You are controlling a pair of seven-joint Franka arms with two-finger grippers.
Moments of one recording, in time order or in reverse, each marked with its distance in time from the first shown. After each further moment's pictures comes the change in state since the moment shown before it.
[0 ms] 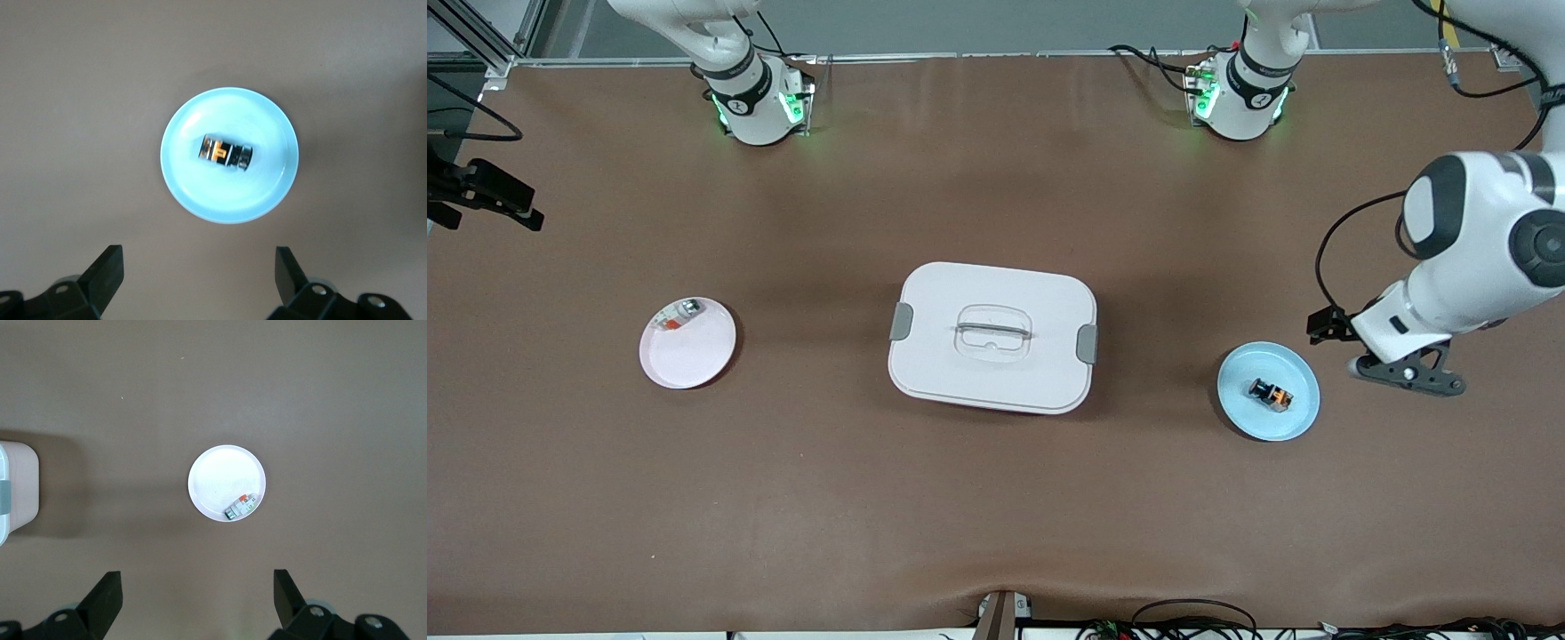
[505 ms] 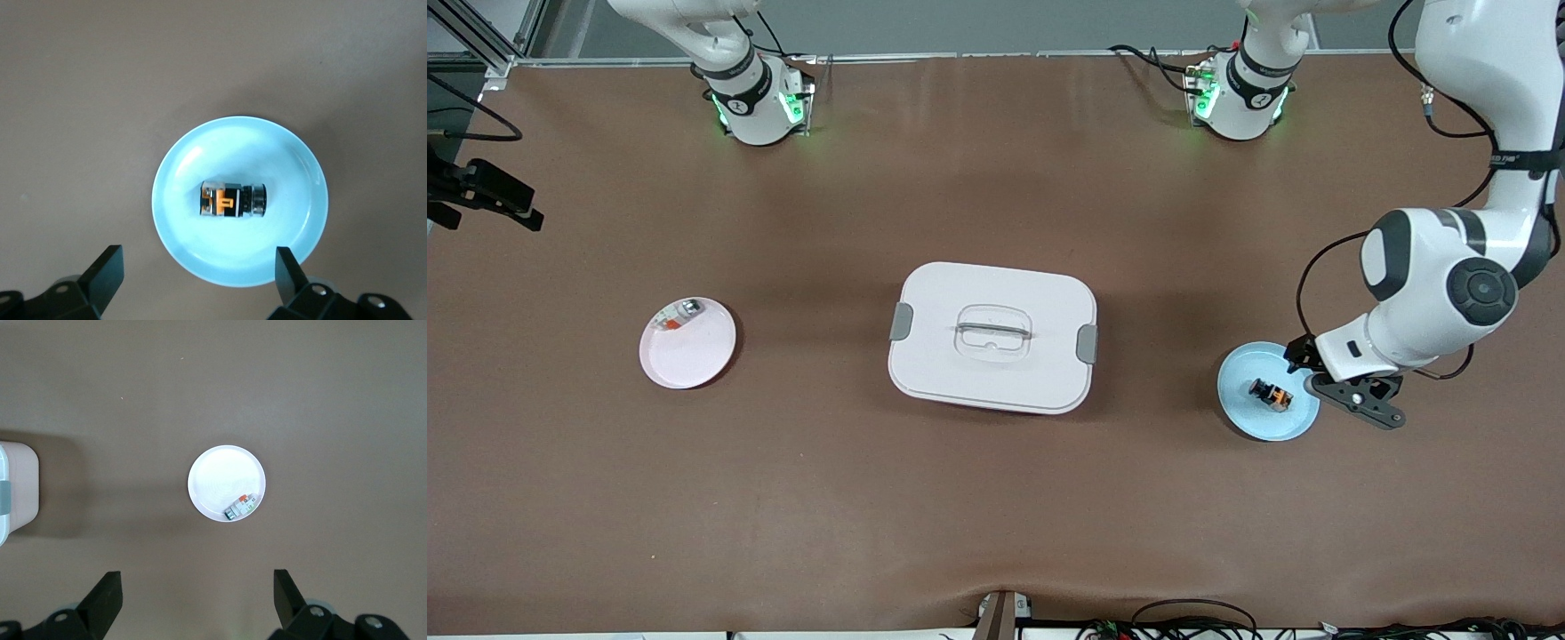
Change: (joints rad) left arm 0.003 0.121 0.000 -0.054 0.000 0.253 0.229; right arm 0.000 0.000 -0.002 0.000 0.000 0.000 0.000
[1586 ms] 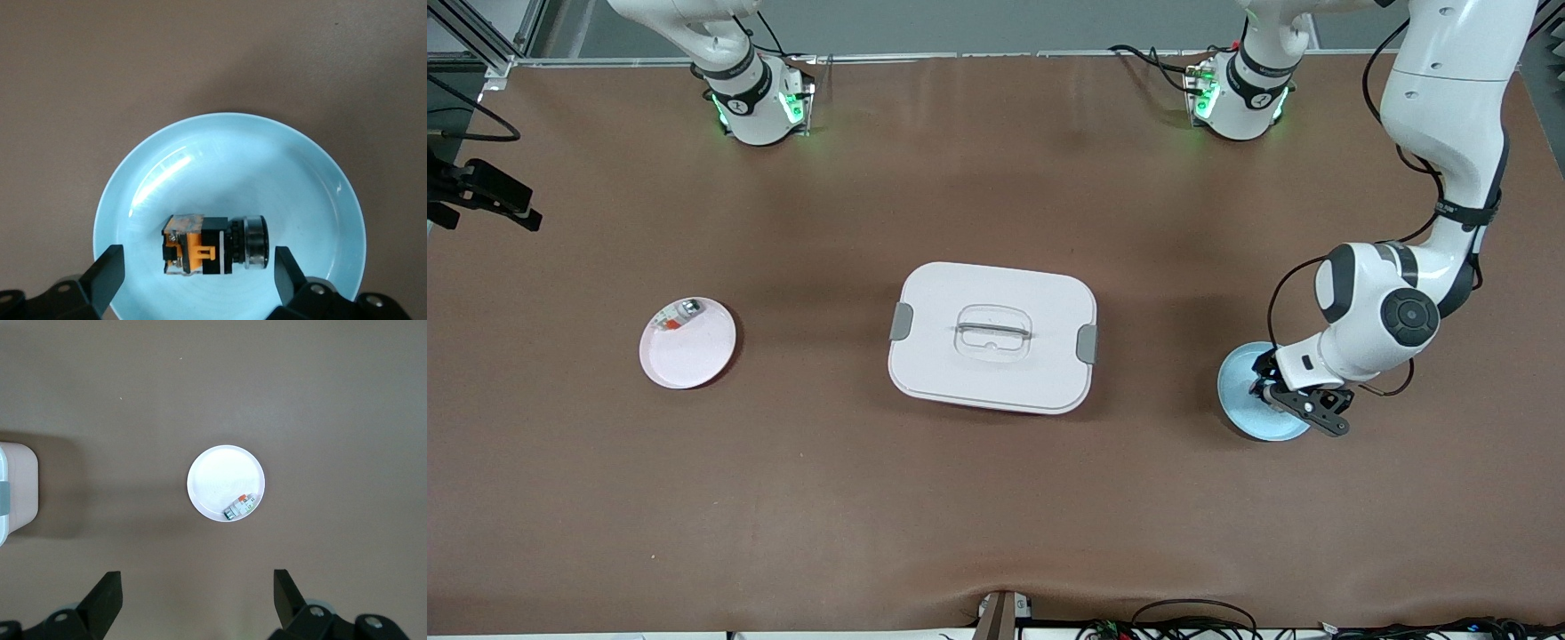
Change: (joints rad) left arm -0.007 0.142 -0.006 -0.047 0.000 0.205 0.031; right arm 0.000 0.000 -0.002 0.000 0.000 0.000 0.000
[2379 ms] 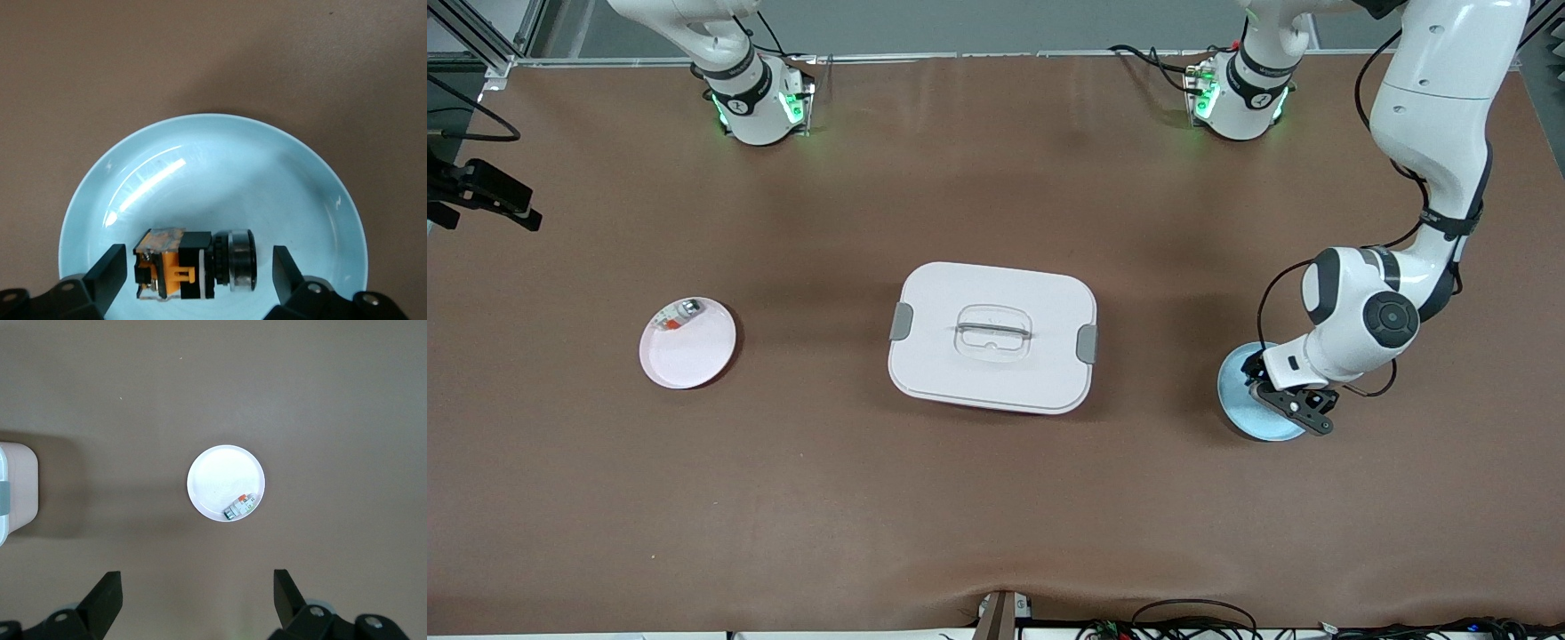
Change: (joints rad) left arm 0.000 0.037 -0.010 -0.012 0.000 0.056 -0.001; right arm 0.000 0.000 0.000 0.000 0.000 0.000 0.000
